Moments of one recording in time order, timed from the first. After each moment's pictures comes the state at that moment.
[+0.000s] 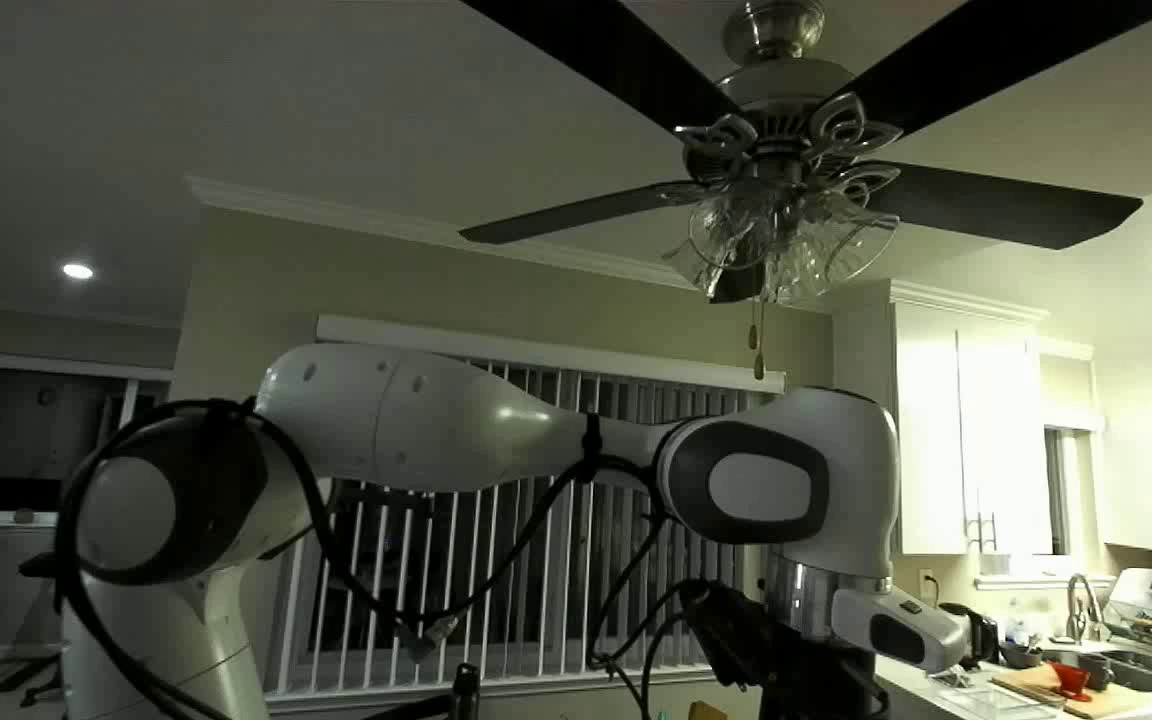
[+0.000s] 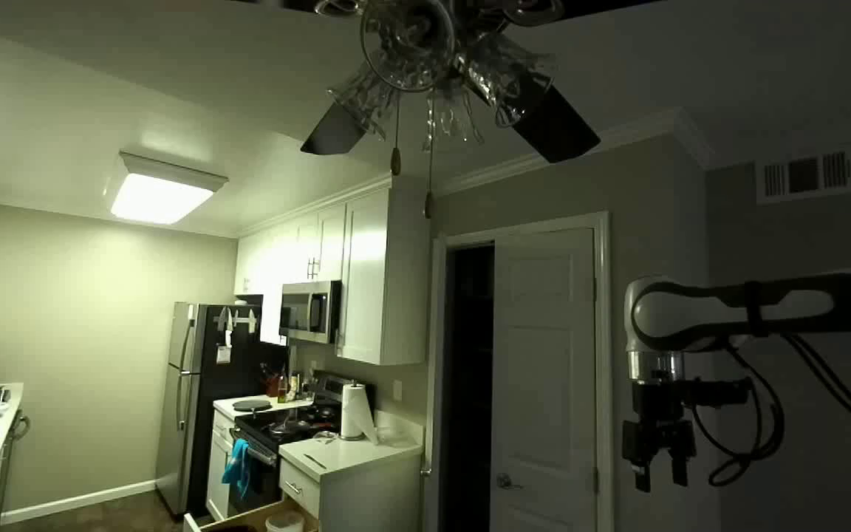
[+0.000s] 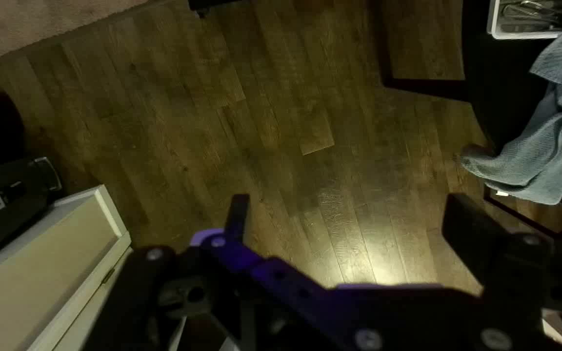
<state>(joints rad) -0.06 -0.39 -0.14 -2.08 -0.01 1.62 0.02</state>
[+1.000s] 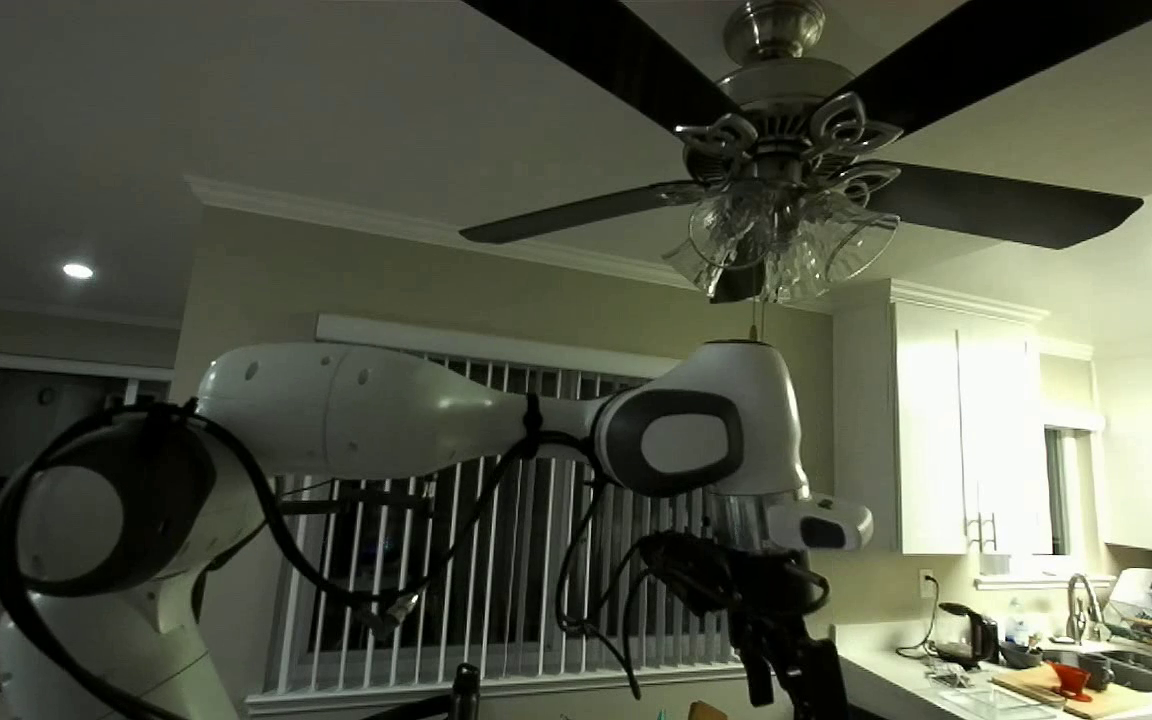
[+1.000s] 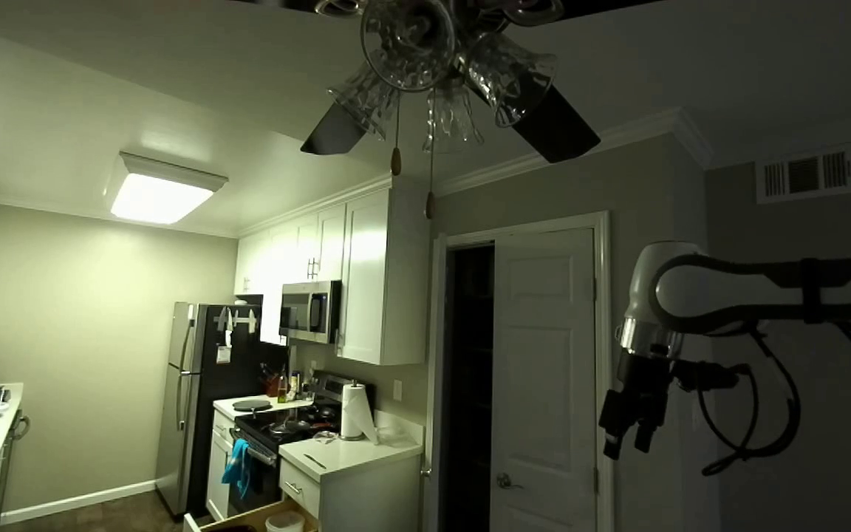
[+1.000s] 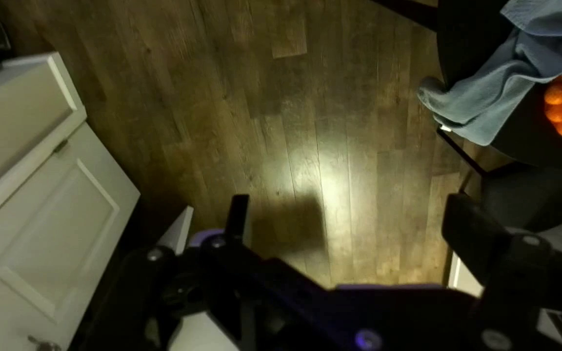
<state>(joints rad) 0.00 -0.54 -0.07 -2.13 0.03 1.79 -0.03</state>
